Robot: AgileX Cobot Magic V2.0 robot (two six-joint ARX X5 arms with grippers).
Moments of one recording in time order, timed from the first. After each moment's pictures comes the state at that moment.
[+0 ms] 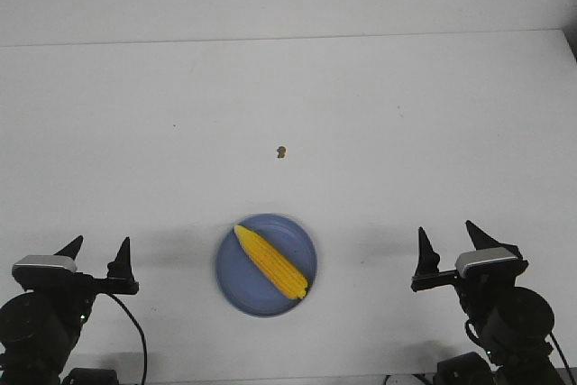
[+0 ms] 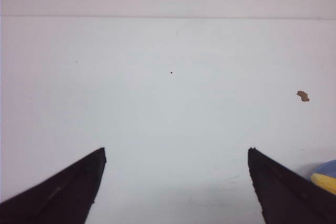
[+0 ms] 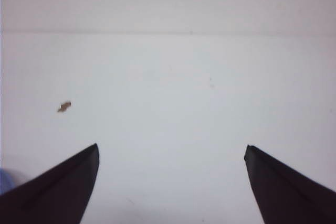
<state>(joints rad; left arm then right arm) -0.08 0.33 0.63 -0.48 0.02 -0.04 0.21 0.28 0.58 -0.53 0.05 0.11</state>
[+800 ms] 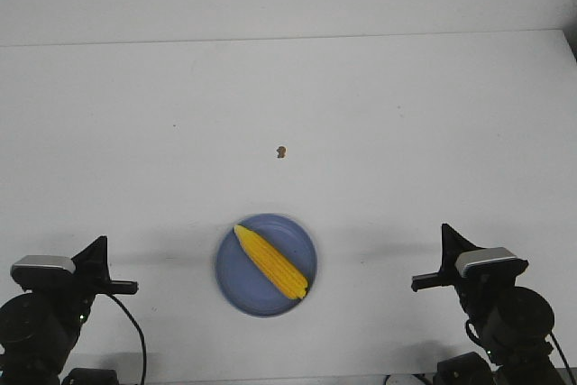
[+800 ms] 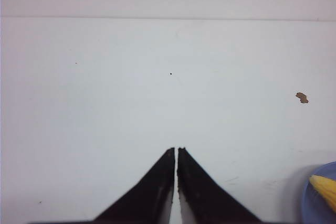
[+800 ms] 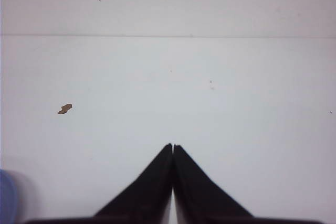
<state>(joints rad) -0.08 0.33 0.63 -0.48 0.02 -0.04 0.21 0.28 0.58 -0.53 0.05 0.11</state>
